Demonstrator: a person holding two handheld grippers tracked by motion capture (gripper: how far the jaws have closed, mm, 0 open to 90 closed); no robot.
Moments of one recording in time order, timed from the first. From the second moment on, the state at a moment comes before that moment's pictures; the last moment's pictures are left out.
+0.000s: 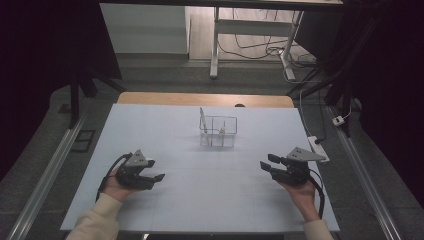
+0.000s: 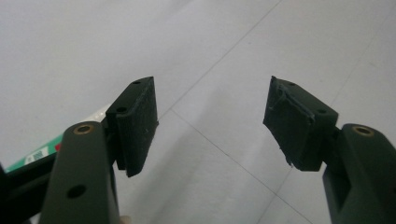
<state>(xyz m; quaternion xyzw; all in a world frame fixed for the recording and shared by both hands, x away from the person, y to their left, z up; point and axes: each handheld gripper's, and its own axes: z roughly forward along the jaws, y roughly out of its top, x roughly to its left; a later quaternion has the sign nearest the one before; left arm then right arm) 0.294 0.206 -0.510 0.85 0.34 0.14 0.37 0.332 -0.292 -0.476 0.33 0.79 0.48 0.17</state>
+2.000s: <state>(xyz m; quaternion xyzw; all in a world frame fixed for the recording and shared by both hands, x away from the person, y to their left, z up) 0.326 0.257 -0.477 0.90 0.30 0.16 0.28 0.326 -0.310 -0.494 0.34 0.80 0.46 0.17</state>
